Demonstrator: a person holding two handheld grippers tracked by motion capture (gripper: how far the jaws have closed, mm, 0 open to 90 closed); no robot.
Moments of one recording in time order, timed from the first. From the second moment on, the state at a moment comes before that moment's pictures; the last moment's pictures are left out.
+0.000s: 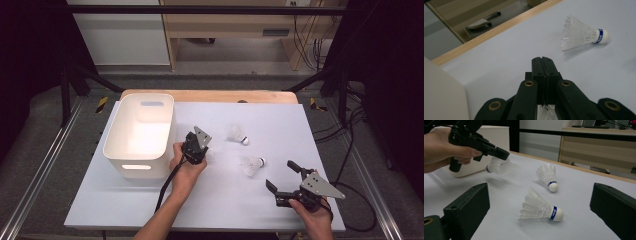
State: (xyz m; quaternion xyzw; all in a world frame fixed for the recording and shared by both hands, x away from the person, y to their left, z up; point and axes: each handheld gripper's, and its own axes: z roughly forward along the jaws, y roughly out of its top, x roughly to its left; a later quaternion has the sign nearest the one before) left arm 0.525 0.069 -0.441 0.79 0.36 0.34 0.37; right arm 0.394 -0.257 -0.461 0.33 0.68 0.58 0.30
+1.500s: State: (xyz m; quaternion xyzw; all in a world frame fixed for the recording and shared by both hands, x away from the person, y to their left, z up) left arm 0.526 0.059 -0.462 0.80 0.36 0.32 0.35; right arm 0.394 -0.258 -0.460 0.33 0.68 0.58 0.30
